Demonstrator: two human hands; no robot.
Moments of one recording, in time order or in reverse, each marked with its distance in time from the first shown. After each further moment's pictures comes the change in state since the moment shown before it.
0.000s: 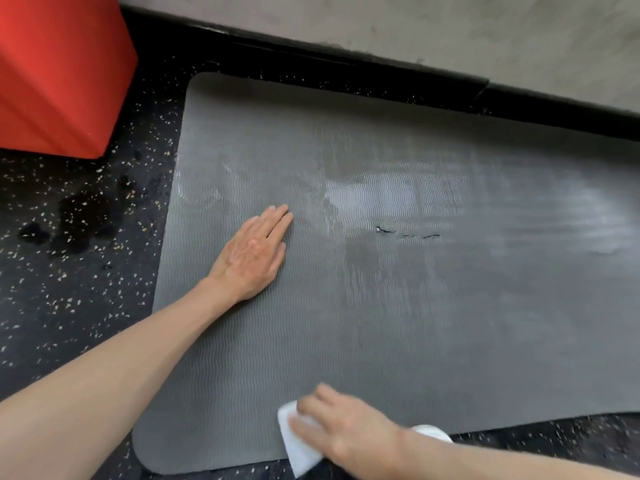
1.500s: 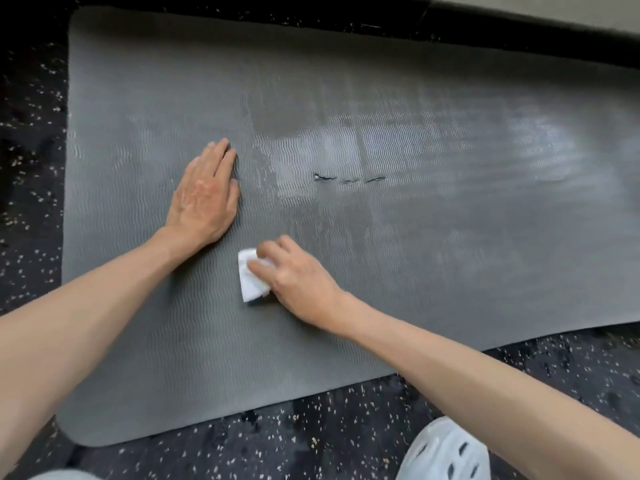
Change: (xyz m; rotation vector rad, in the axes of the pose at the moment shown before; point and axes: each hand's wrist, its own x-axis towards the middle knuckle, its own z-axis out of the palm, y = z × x) left_hand 0.040 0.032 0.019 -0.002 0.090 -0.112; right_hand 0.037 0.086 -0.029 -0.038 0.318 0.286
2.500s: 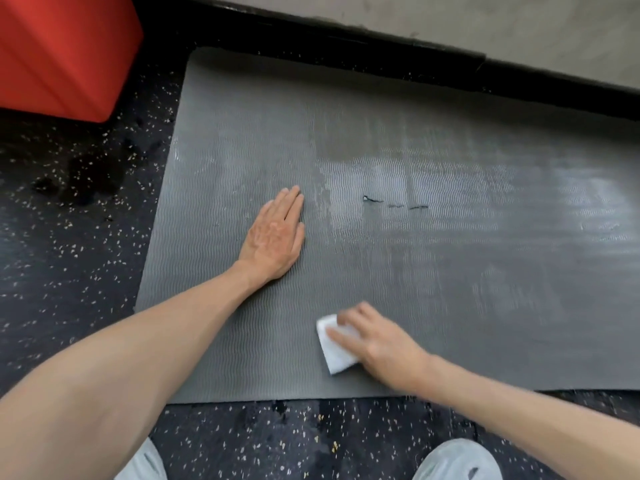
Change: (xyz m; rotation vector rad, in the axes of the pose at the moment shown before) left_hand -0.047 0.028 0.006 -0.009 -0.053 -0.066; right_hand -0.088 0.005 -0.021 -0.062 -0.128 -0.280
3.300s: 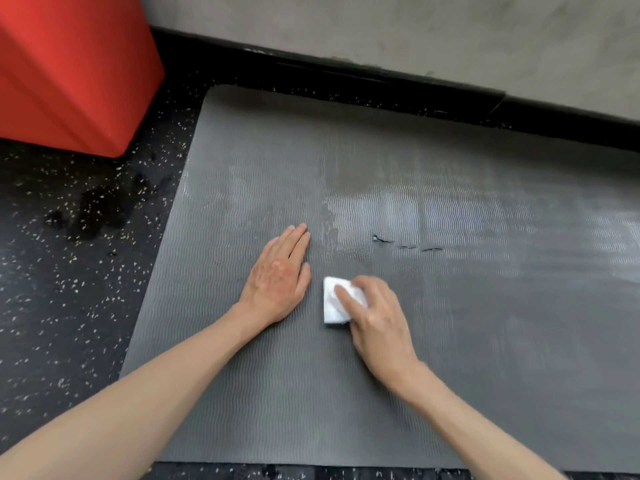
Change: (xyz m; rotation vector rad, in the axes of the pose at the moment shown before) left_hand 0.003 0.000 0.005 -0.042 0.089 -0.001; right_hand 0.060 0.047 0.003 -0.055 0.338 0.449
